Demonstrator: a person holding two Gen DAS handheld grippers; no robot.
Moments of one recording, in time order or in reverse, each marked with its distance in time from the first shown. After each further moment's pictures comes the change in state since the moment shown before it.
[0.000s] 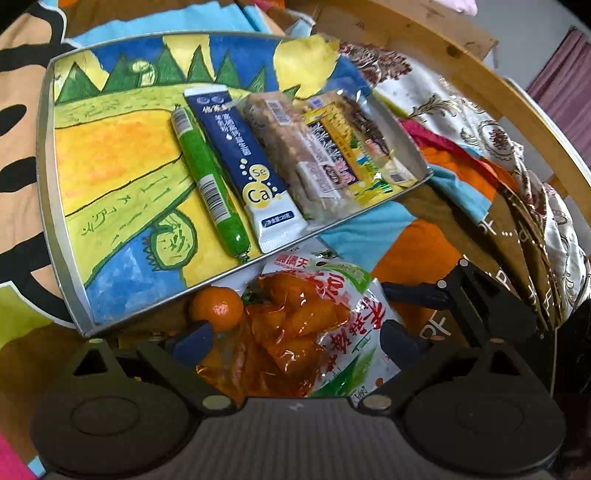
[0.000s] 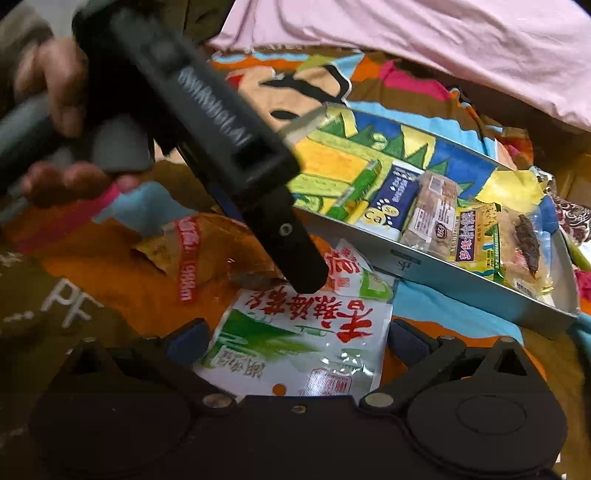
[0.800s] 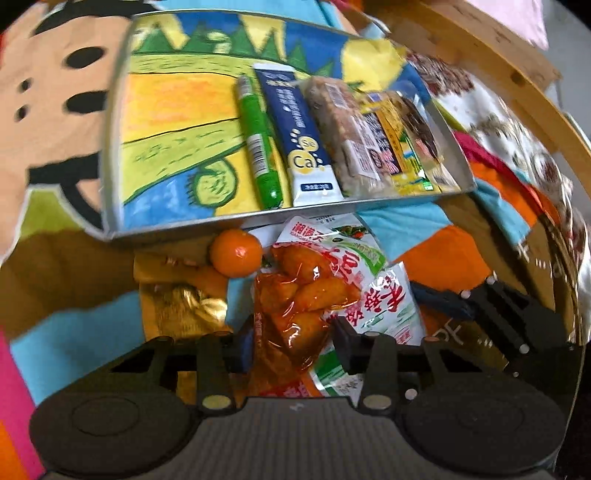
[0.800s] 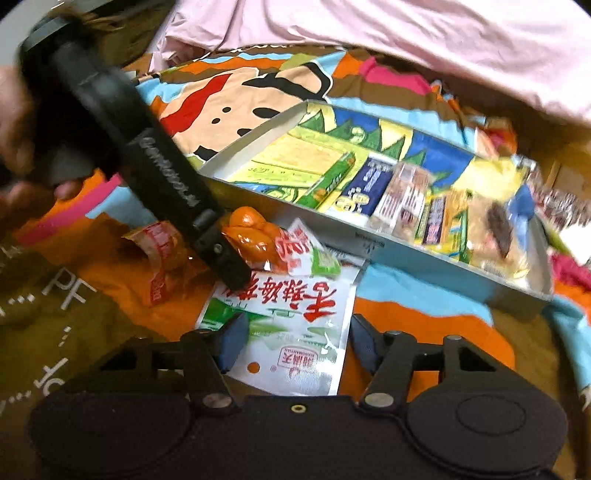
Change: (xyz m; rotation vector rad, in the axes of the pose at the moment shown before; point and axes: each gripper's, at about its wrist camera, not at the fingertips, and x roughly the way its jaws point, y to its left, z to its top) left arm -0.006 -0.019 -0.033 -0.259 -0.043 0.153; right arm -0.025 -0.036 -0.015 0.060 0.006 0.066
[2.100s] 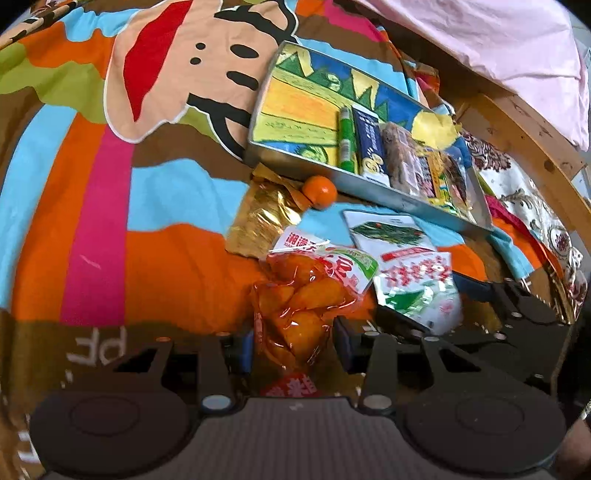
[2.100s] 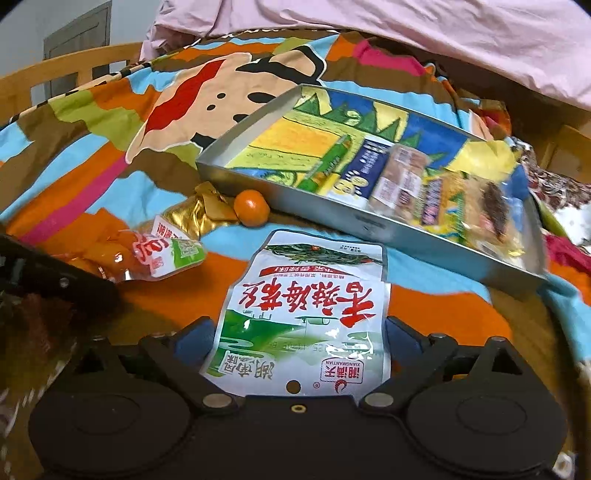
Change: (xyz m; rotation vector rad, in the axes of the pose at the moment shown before) left arm -0.058 -0.002 -0.119 -0.299 -0.236 0.112; right arm -0.020 0.009 0.000 0.001 0.085 -0.055
